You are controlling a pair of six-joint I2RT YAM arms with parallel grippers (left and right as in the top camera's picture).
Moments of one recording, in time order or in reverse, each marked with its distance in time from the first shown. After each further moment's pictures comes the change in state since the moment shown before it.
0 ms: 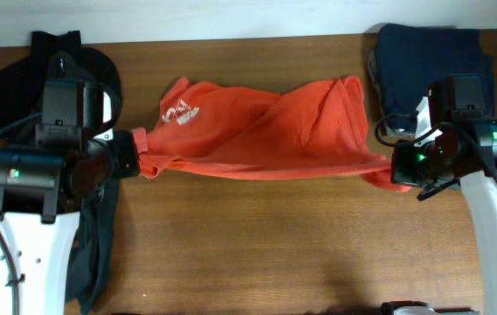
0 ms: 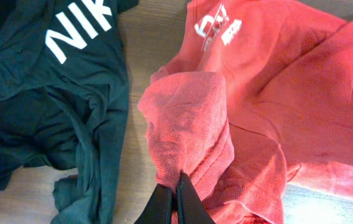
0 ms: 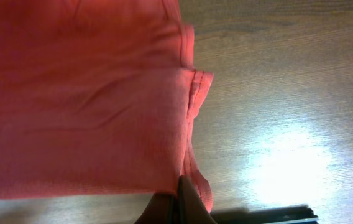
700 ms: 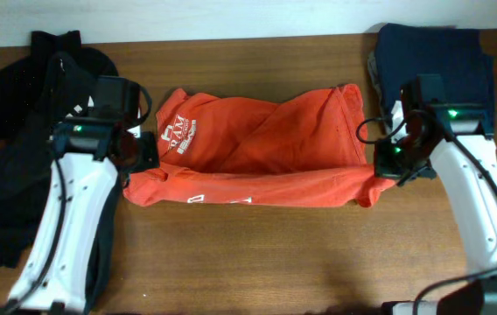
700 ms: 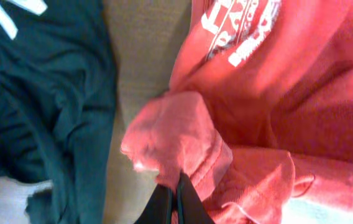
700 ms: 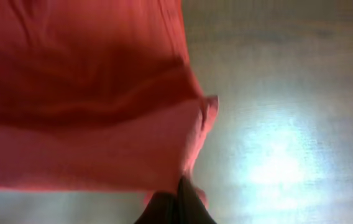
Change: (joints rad) left arm 0.000 0.194 -0.261 0.255 -0.026 0.000; right arm 0.000 0.166 -0.158 0.233 0.000 -0.054
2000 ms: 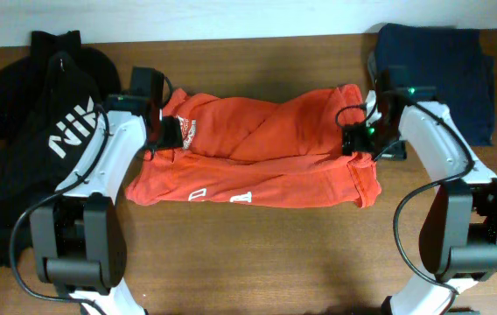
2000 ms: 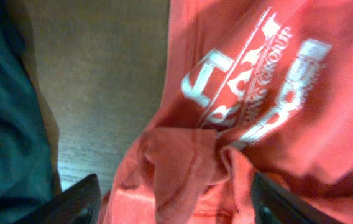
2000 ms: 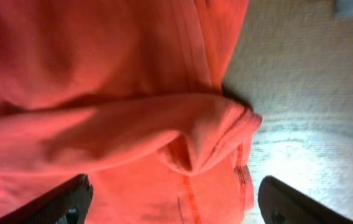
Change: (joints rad) left arm 0.001 0.374 0.051 0.270 0.021 -0.015; right arm 0.000 0.338 0.061 0.226 -0.092 -0.021
